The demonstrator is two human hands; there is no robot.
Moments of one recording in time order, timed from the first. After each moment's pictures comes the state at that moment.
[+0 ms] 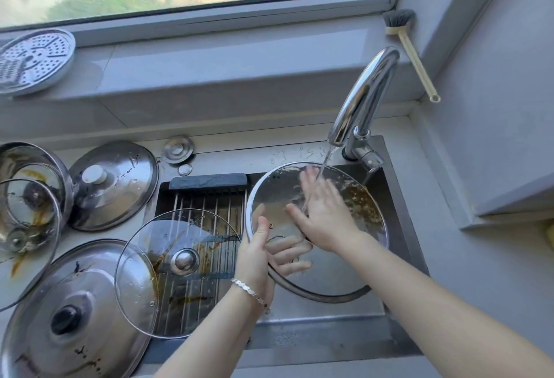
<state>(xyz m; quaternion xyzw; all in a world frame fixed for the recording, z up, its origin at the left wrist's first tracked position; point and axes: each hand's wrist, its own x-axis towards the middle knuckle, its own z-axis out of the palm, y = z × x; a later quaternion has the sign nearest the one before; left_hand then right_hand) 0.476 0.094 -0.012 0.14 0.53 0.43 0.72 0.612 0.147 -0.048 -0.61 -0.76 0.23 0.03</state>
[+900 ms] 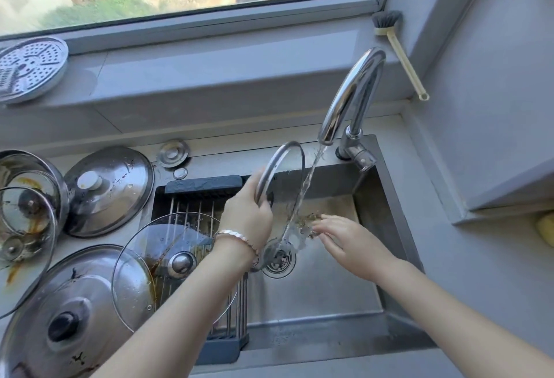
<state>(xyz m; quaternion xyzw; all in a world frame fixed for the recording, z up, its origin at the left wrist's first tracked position) 0.467 0.139 0.025 0.58 0.67 0.25 0.38 0.658 0.101 -0.050 -0.55 -0.77 0.30 0.12</state>
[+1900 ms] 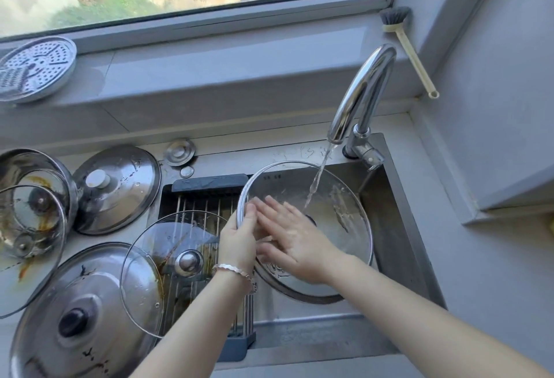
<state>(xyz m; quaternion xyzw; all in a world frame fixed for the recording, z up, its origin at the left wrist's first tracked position) 0.459 0.112 0.008 0.21 0.64 0.45 0.59 0.575 0.114 -0.042 -0.43 -0.83 0.30 0.17</state>
